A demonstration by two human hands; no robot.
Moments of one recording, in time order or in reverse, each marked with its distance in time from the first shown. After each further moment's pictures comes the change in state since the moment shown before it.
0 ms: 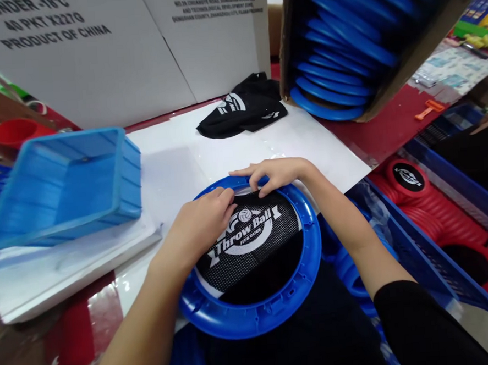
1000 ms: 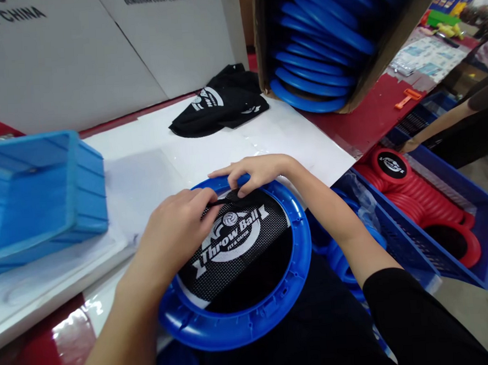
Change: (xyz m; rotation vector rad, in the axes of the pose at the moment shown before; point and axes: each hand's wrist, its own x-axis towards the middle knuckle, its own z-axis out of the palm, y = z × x) left_hand -0.002 -0.003 0.001 -0.011 0.172 0.060; right_hand 0.004 0.011 0.005 0.046 0.073 -0.082
